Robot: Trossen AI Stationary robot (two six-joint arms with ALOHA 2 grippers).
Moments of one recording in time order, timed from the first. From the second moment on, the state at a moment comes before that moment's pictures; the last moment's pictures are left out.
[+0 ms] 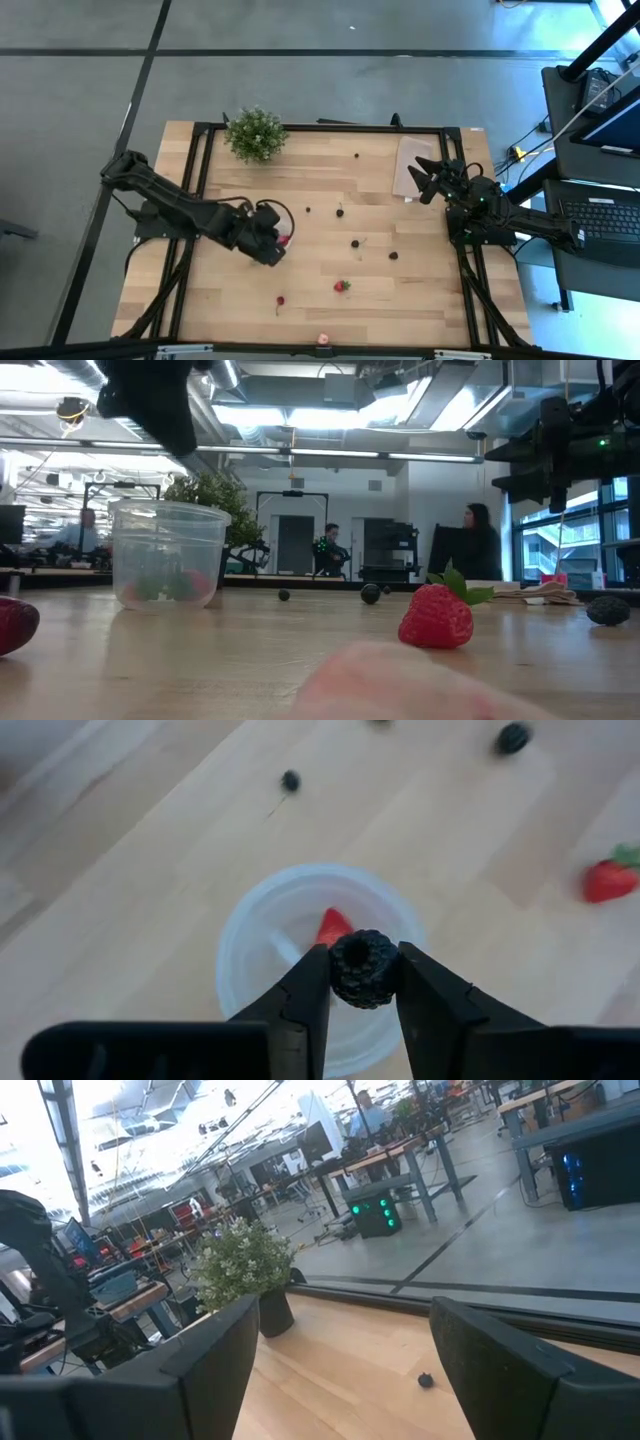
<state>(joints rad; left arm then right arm) -0.42 1.45 1.15 -0.94 -0.45 -1.11 -0.26 0.04 0.01 0.13 0.39 0.42</state>
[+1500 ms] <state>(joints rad) -0.34 1.57 1.27 -0.93 -0.24 -0.93 -0.26 0.04 0.01 0.13 0.39 0.42</state>
